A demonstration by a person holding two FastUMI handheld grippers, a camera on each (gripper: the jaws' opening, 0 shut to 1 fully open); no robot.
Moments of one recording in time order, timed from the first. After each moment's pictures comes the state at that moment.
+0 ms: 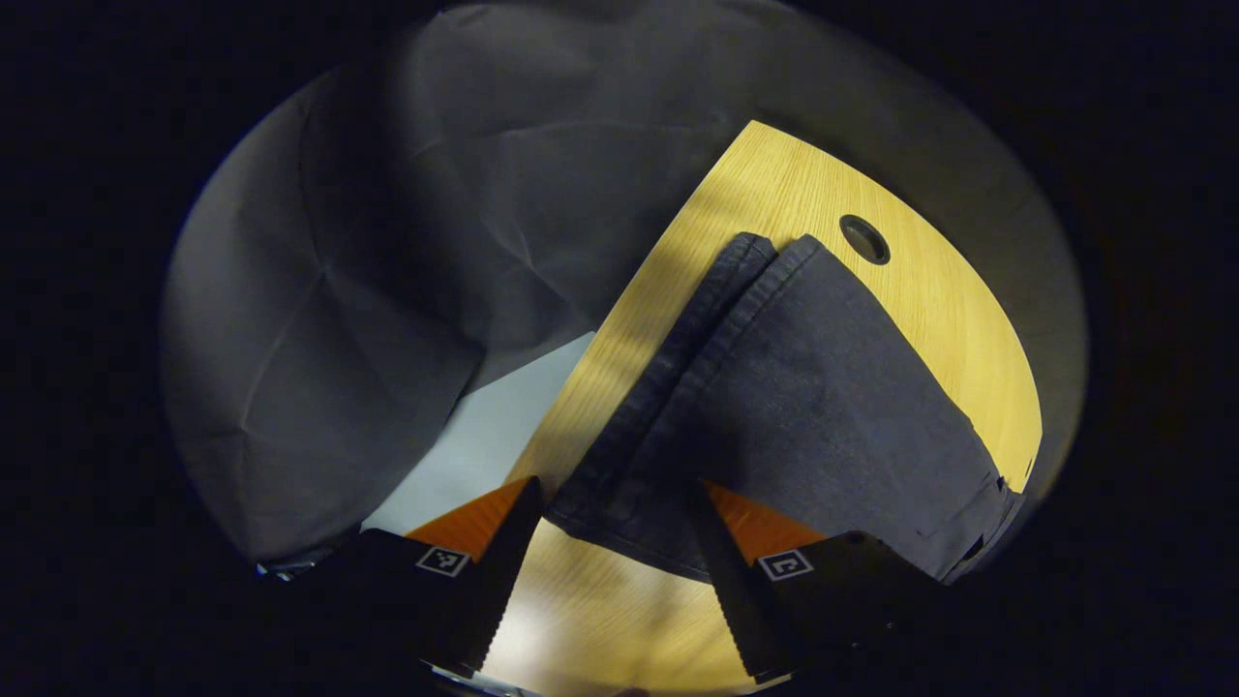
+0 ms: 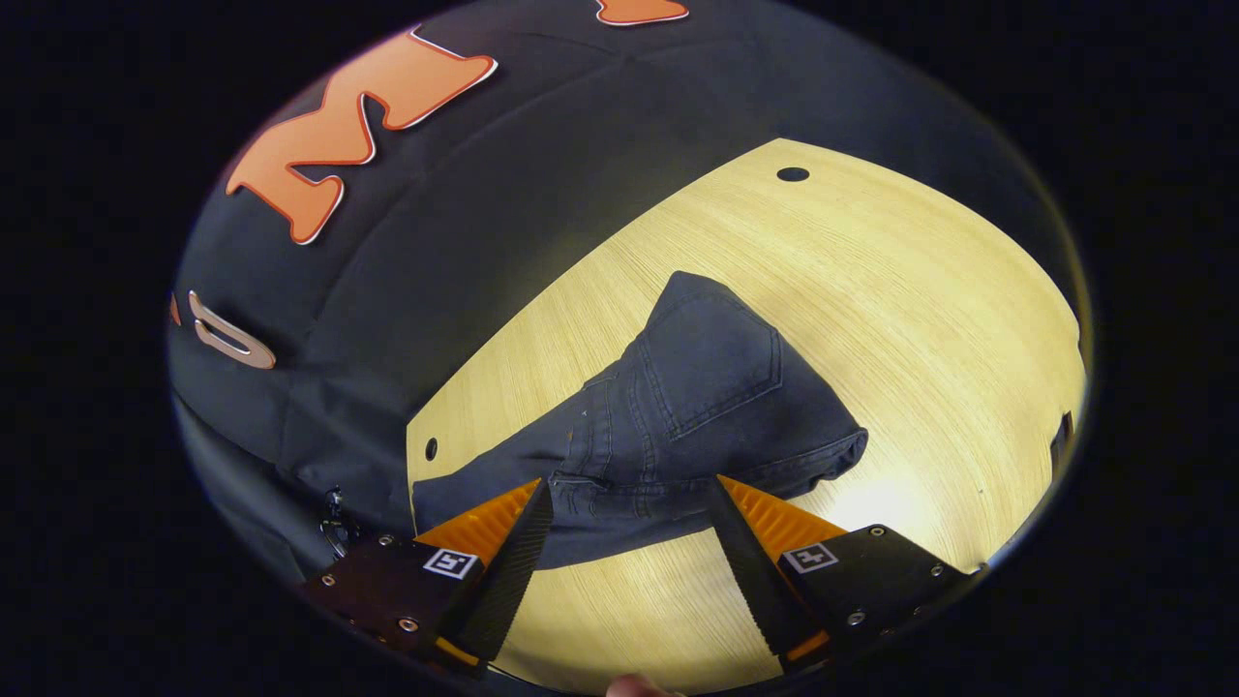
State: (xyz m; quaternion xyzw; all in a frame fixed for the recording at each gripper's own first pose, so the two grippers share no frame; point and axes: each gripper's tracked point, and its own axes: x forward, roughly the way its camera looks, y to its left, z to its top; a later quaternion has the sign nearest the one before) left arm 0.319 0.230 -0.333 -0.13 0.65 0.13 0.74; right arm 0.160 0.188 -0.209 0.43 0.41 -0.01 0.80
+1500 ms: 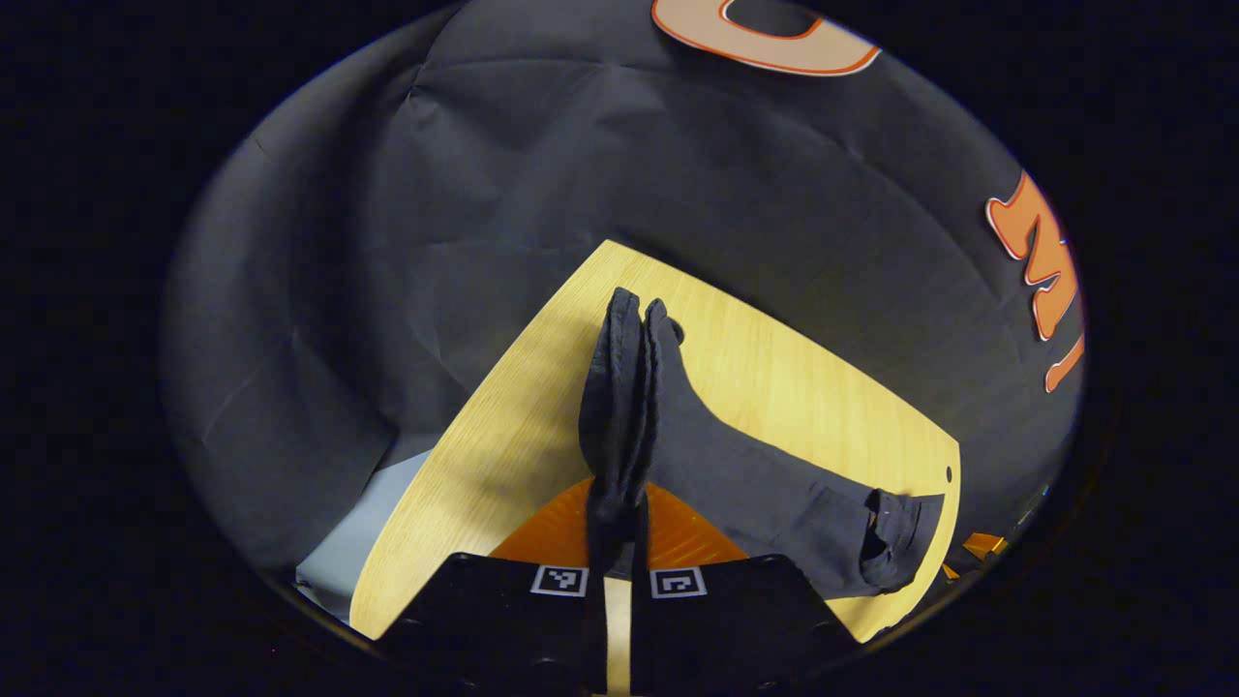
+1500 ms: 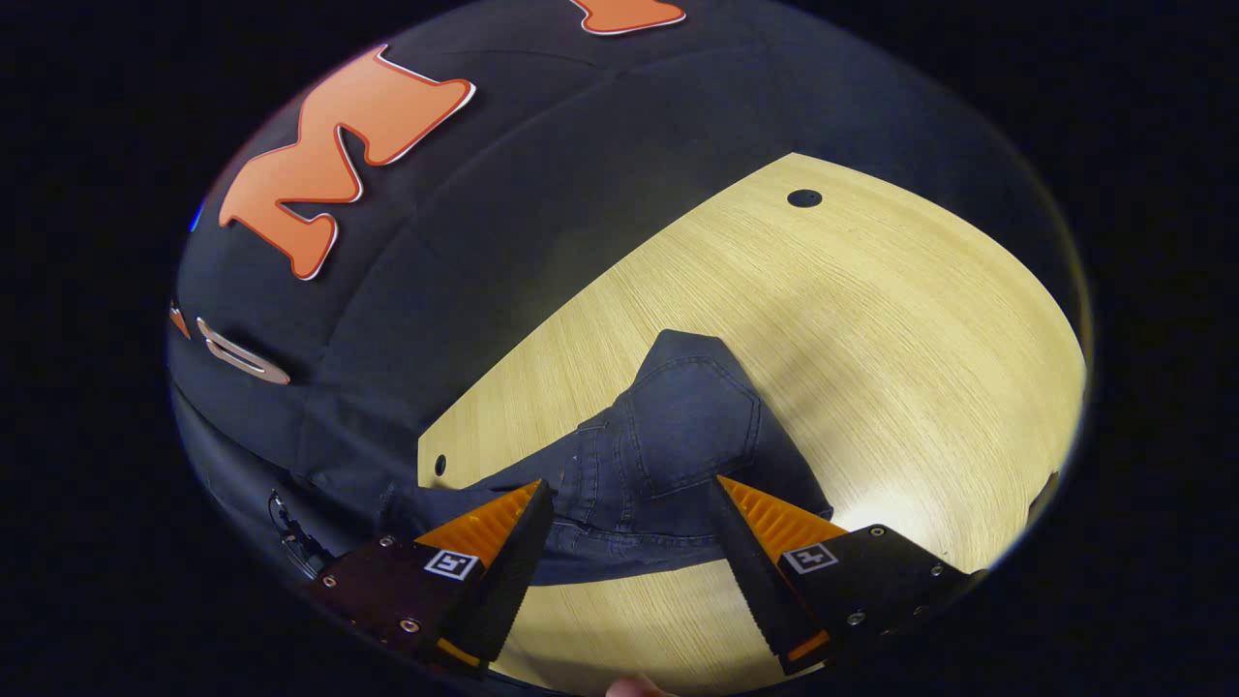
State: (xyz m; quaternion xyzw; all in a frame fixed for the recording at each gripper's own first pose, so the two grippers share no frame) left arm 0.341 0.193 -0.197 -0.19 0.47 0.02 0.86; right arm 0.186 0.134 -0.211 0.44 0.39 0.01 0.81
